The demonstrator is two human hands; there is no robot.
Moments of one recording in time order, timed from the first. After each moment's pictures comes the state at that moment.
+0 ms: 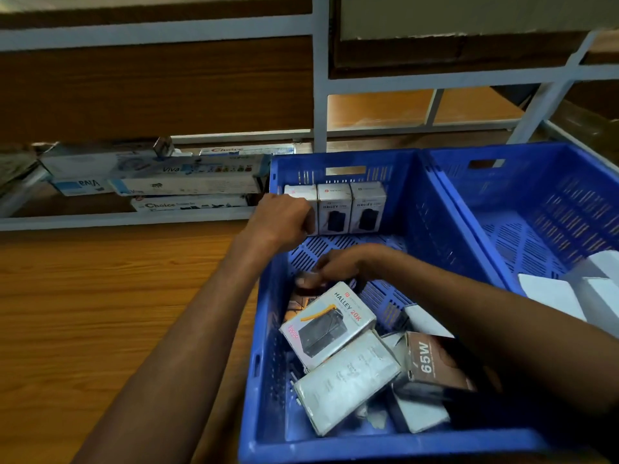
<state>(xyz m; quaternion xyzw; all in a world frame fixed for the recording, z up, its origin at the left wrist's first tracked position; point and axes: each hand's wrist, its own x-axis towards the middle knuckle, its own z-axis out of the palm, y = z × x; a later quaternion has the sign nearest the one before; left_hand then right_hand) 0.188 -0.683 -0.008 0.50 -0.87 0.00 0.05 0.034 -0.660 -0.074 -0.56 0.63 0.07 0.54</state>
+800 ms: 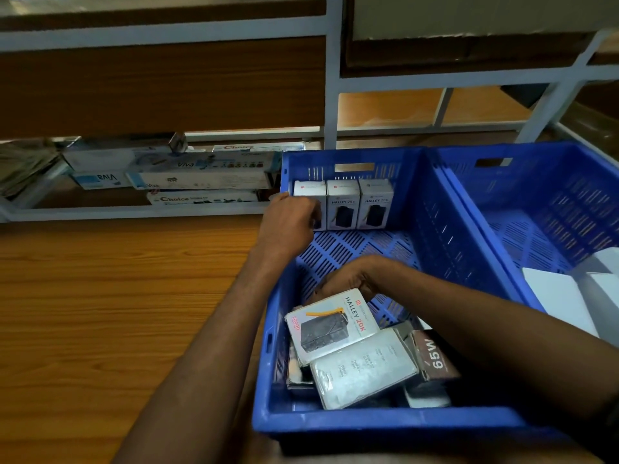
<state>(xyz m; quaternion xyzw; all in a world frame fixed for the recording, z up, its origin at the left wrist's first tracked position) 0.191 -0.668 -0.037 0.52 -0.84 0.00 0.16 0.055 -0.640 -0.102 -0.51 0.50 0.18 0.68</state>
